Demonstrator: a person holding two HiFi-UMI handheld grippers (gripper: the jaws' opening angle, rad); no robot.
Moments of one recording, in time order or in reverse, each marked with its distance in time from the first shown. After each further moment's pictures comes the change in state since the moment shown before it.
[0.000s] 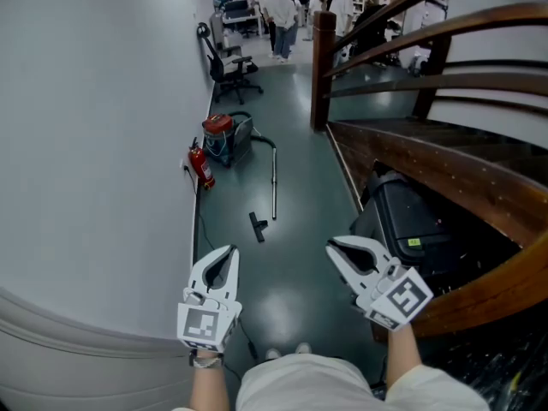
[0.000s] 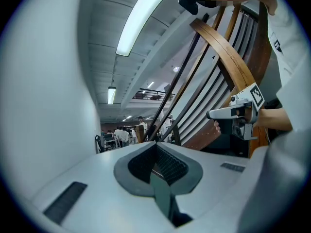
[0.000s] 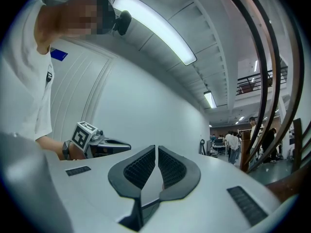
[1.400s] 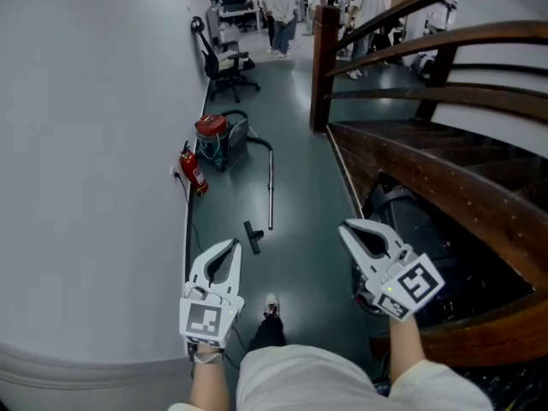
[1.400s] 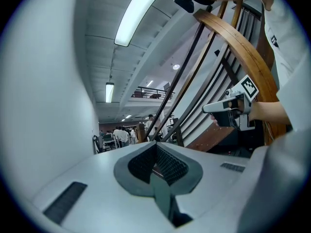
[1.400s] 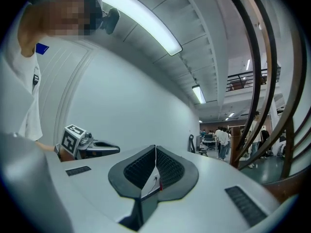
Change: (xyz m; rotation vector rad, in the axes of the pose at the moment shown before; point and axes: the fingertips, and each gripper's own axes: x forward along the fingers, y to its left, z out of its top) left arm 0.142 0.047 -0.038 0.008 0.005 -0.007; right arm 0.070 -0.152 -0.038 0.004 0.084 -0.091
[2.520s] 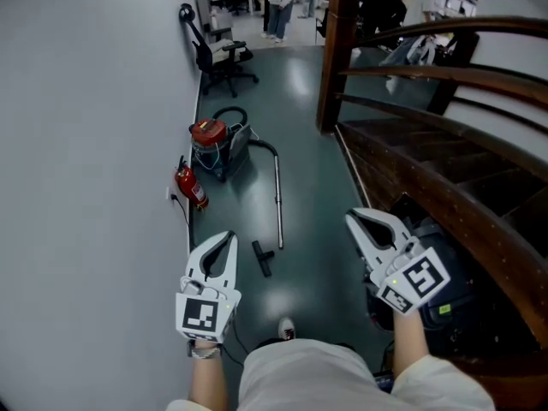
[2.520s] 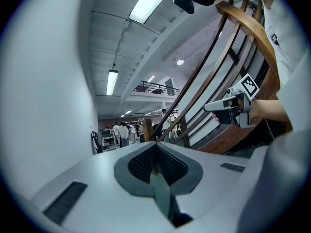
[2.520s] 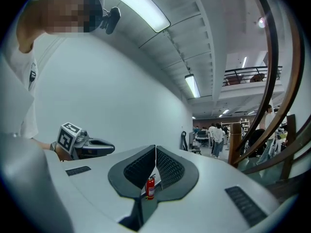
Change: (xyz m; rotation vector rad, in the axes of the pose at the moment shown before) left arm 0.210 0.224 -0.034 -0.018 0.031 -0.025; right arm 0.260 -0.155 -0.014 -0.002 0.046 -0.085
